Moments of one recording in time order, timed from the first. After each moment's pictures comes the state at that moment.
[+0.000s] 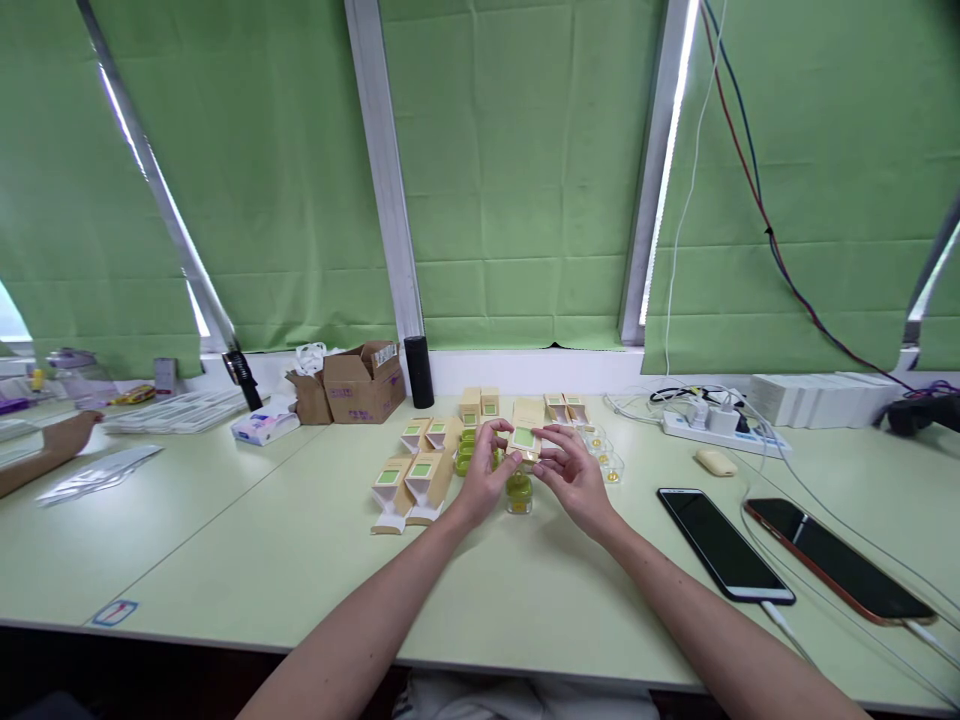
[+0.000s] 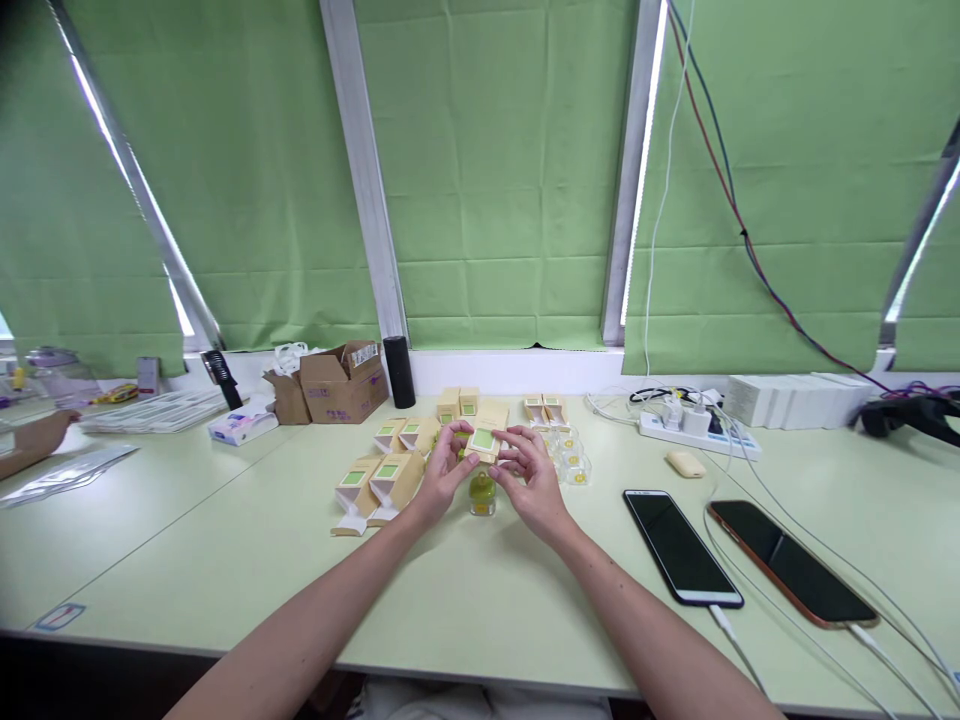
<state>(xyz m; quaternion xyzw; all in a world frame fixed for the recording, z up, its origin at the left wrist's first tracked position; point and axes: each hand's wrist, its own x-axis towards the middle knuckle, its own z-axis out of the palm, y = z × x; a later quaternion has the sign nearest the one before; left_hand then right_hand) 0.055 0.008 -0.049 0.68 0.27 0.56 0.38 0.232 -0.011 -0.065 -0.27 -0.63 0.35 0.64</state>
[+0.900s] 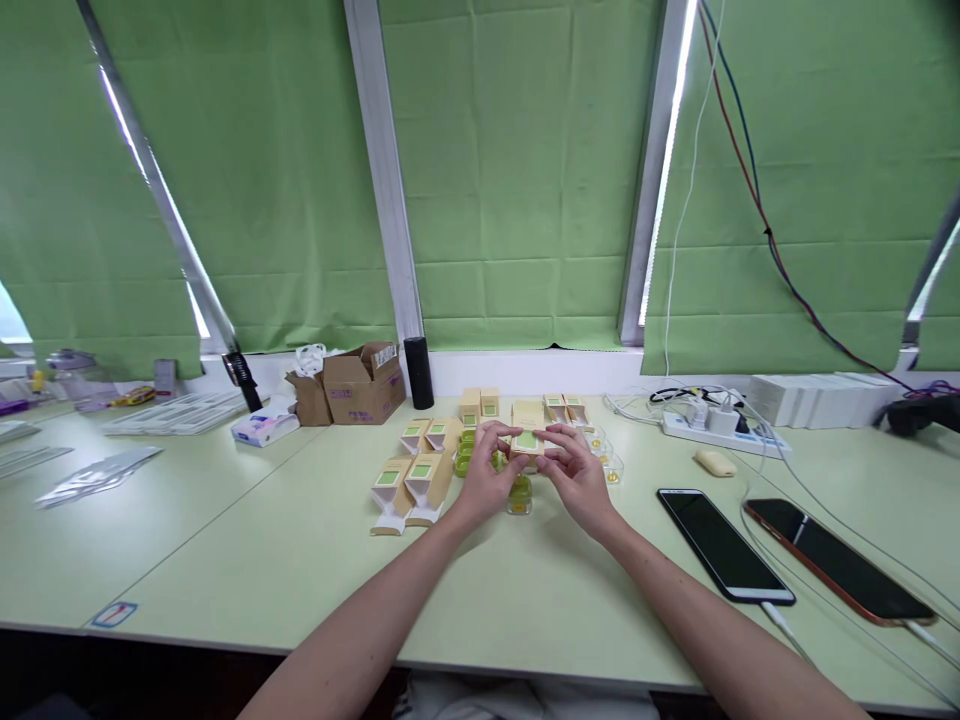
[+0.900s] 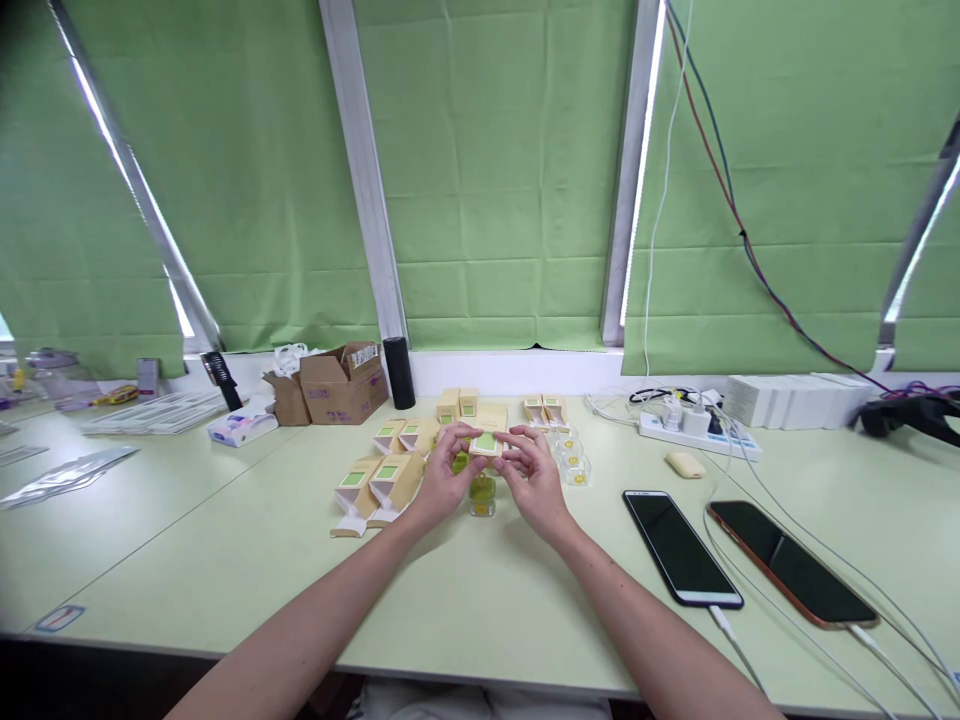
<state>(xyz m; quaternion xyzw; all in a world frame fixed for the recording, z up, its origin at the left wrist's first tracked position) 0.058 0.014 -0.052 0.72 0.29 0.58 0.26 0.234 -0.006 -0.070 -0.29 -0.62 0.33 0.65</state>
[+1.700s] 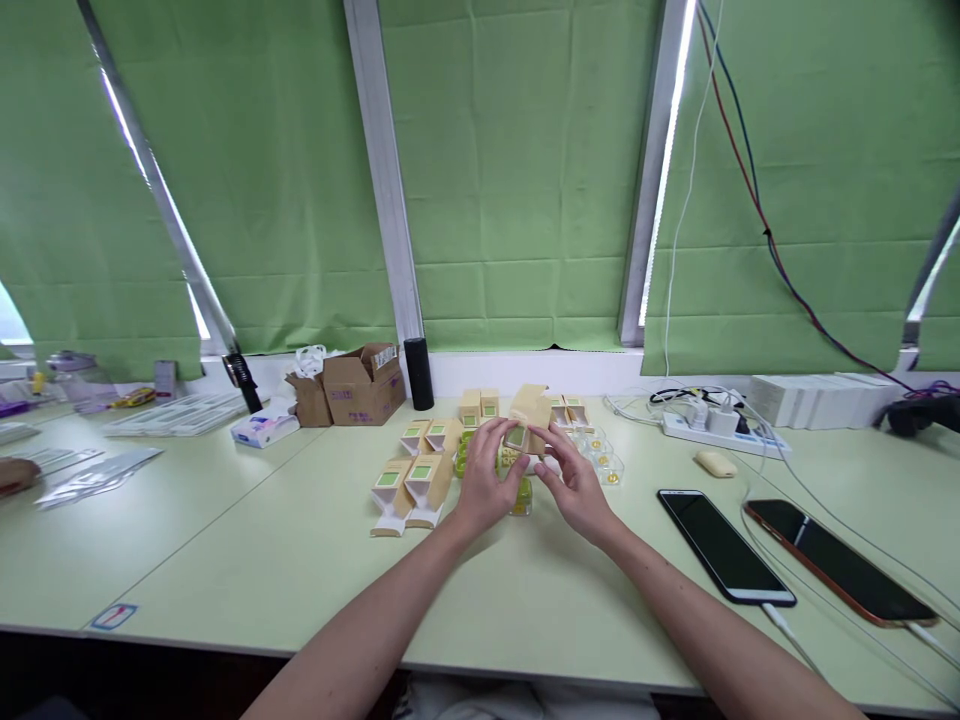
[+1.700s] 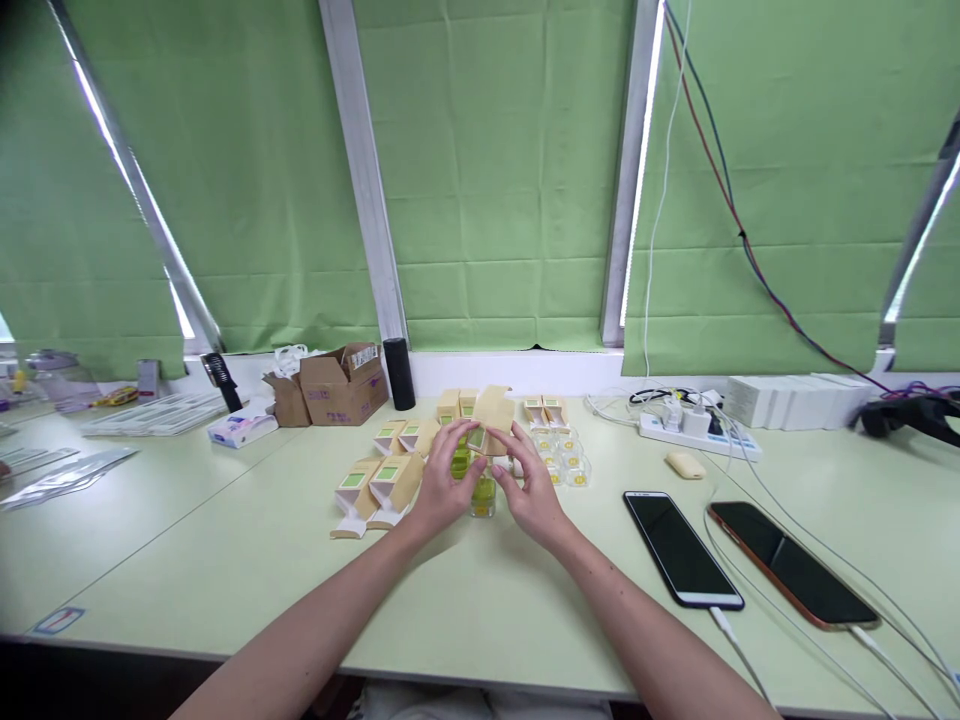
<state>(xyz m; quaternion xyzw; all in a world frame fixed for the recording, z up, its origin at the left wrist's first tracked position) 0.055 0.000 -0.045 0.77 0.34 0.54 0.07 0.234 -0.010 -0.068 -0.31 -0.70 0.27 0.59</state>
